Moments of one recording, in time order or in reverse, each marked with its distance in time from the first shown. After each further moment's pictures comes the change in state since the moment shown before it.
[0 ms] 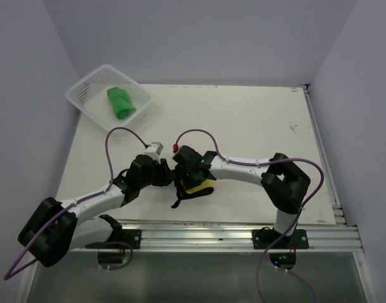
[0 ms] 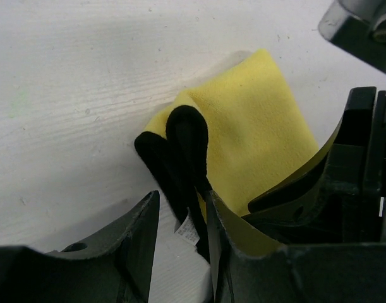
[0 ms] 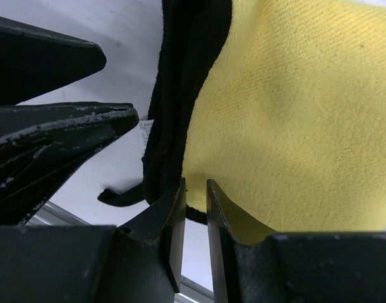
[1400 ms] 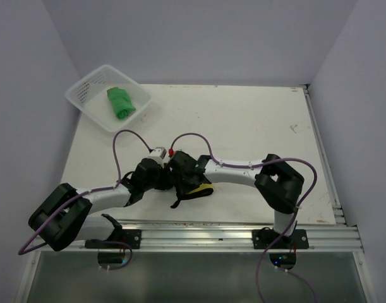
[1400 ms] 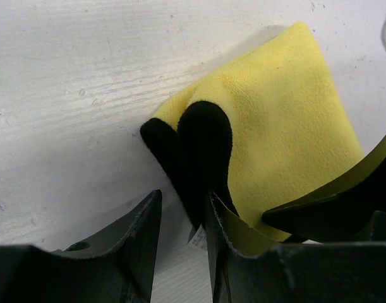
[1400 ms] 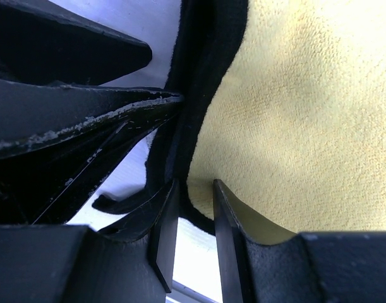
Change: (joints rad) left arm -0.032 0.162 -0.043 0.149 -0.014 0.000; right arm 0.055 0.055 0.023 -0.005 0.054 0.002
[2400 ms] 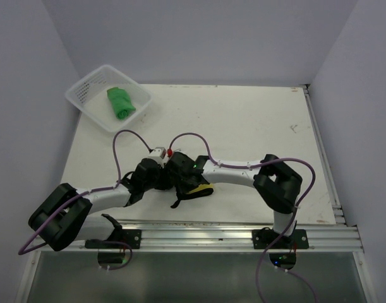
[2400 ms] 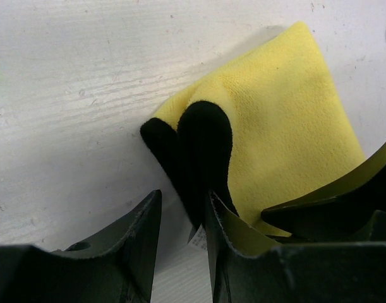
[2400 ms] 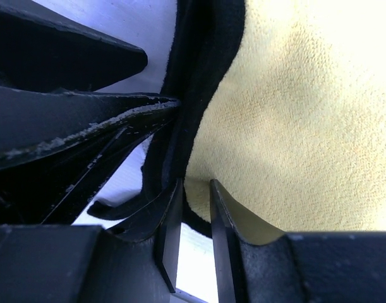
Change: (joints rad) left arm 0.000 0.000 -0.002 0.004 -0.001 0.000; right arm 0.016 0.013 0.022 -0.021 0.051 -0.004
